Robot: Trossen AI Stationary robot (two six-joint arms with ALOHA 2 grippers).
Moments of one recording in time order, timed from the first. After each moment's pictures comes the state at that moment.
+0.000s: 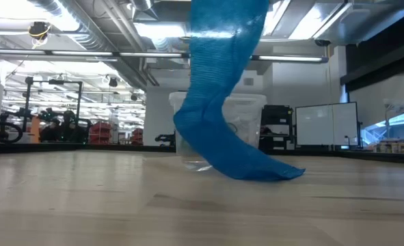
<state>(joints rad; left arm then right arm) -0.44 1.35 1.54 0.40 -0.84 1.29 0.52 1.46 1.06 0.26 0.41 -0.39</state>
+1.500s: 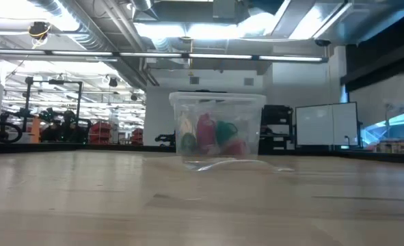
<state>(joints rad) -0.37 1.49 1.08 0.24 -0.69 0.61 0.87 1.46 1.40 0.15 0.73 -0.48</state>
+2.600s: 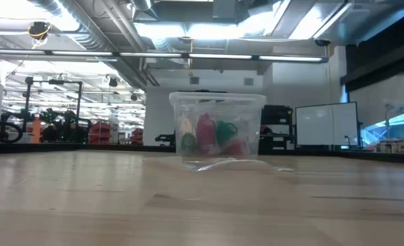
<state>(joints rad) -0.61 1.58 0.94 0.46 -0.57 0.47 0.23 1.37 1.58 -0.56 0.79 0.04</state>
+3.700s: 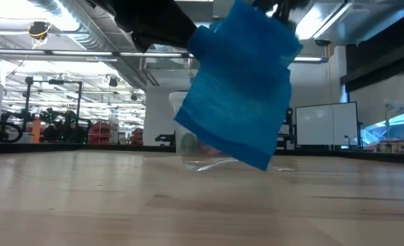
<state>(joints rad) -0.46 1.59 0.94 0.11 -0.56 -0.27 0.00 1.40 1.31 -0.76 -0.14 0.32</state>
